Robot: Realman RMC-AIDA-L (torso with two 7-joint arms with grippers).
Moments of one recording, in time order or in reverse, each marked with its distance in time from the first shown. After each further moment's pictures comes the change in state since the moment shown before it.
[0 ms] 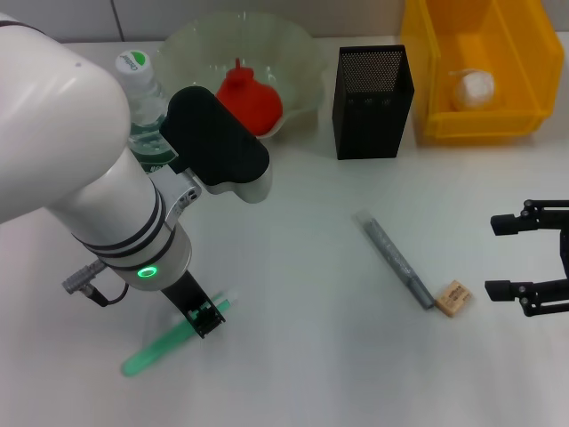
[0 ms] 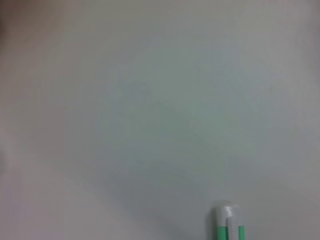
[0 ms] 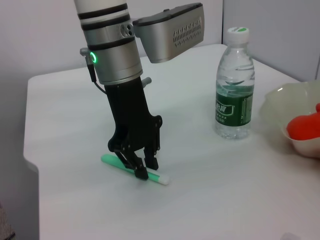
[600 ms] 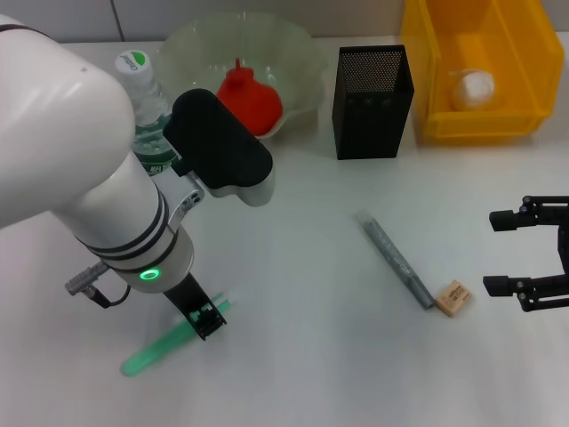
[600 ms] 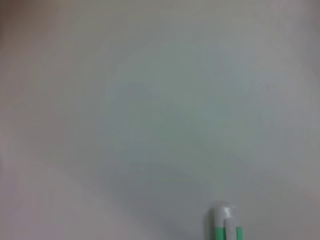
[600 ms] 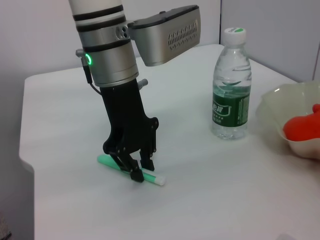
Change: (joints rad) left arm -0.001 0.000 0.011 -0.002 -0.001 -0.002 0.000; right arm 0.006 0.000 -0.002 0.002 -0.002 0.012 0.002
